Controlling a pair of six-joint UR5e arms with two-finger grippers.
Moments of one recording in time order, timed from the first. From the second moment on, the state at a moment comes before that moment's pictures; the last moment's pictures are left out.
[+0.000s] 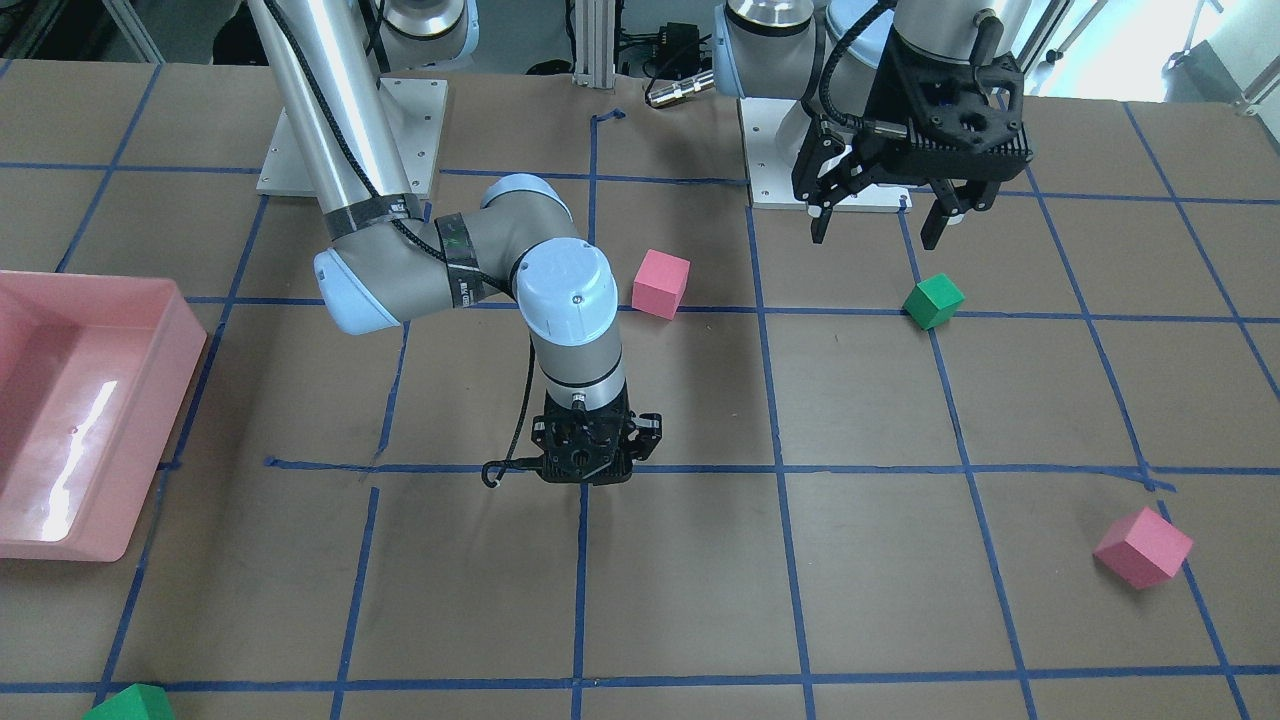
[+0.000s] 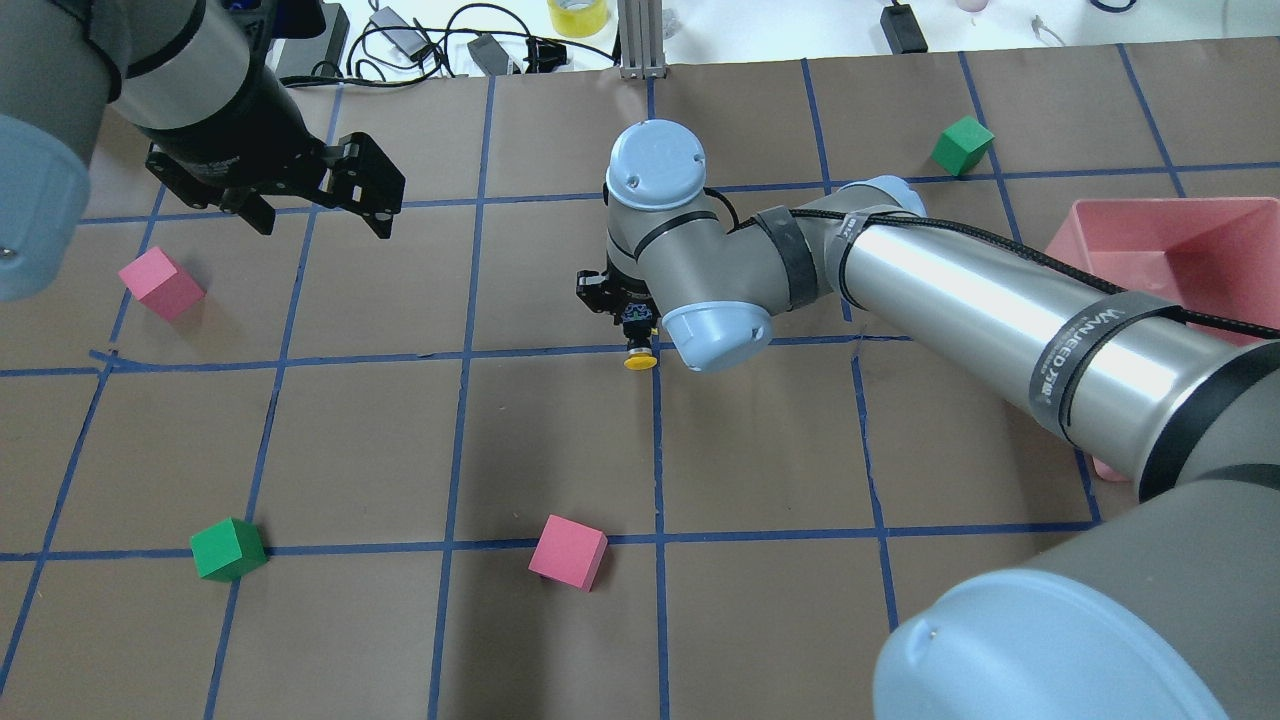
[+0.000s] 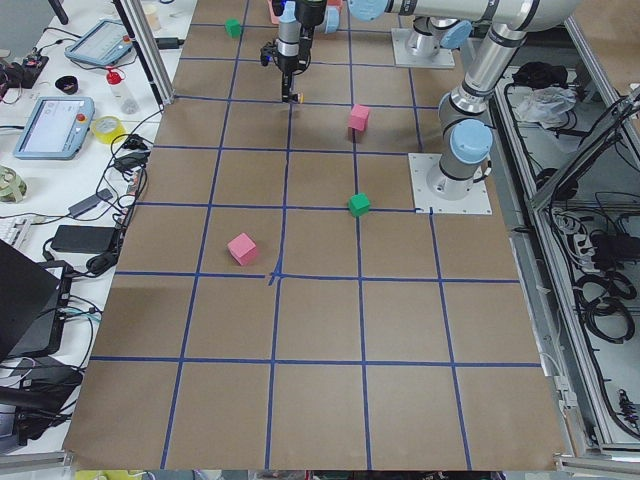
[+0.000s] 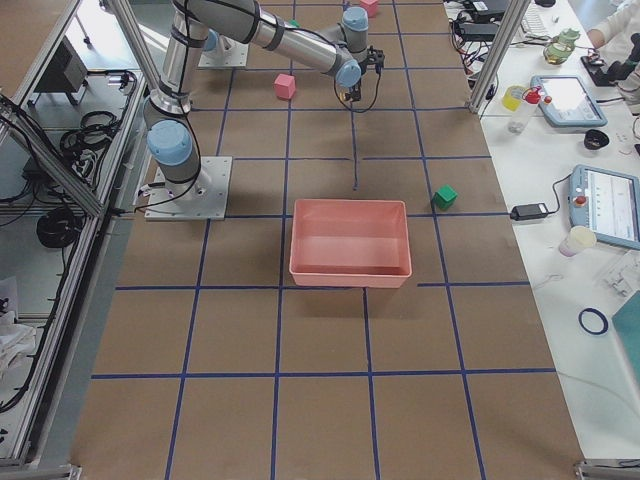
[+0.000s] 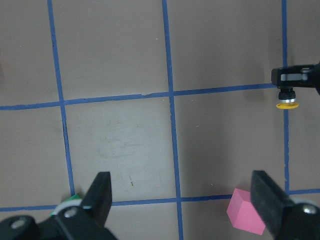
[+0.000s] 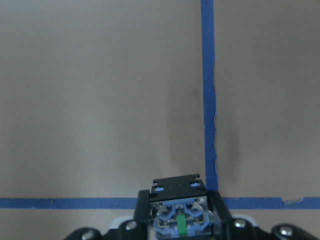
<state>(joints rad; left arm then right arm) -1.60 -1.49 -1.60 -1.48 1.60 0.04 1.96 -1.03 1.66 -2.35 -1.51 0.43</state>
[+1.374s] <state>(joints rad) -1.60 -1.49 -1.61 -1.48 1.60 0.04 1.89 -1.17 1.64 -2.19 -1.52 0.34</state>
